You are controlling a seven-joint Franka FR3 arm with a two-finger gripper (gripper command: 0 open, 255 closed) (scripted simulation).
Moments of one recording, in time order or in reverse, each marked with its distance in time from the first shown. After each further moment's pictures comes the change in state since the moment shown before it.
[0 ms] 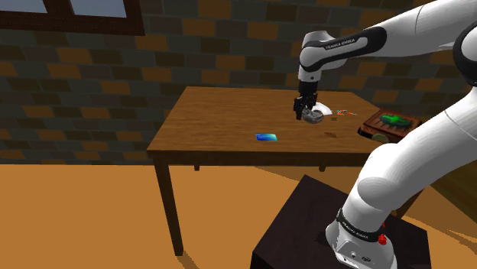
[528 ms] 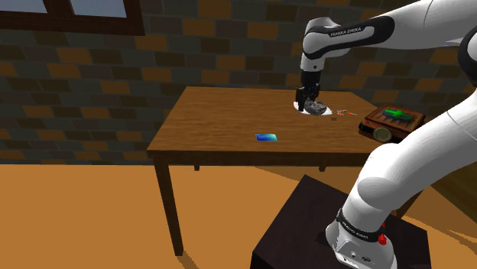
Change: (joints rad) arm 0.003 -0.021 0.019 0.089 0.007 -0.110 -0.001
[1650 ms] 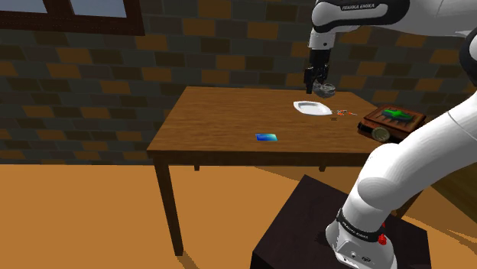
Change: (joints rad) arm -0.002 -0.006 0.008 0.202 0.004 -0.205 -0.038
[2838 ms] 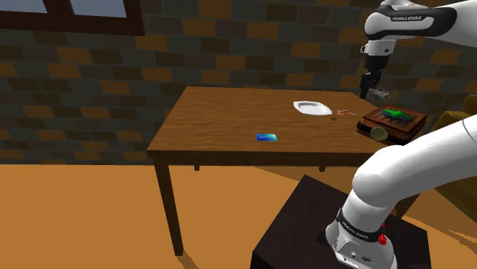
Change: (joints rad) arm -0.146 -0.135 -0.281 -0.021 -0.218 -0.013 -0.378
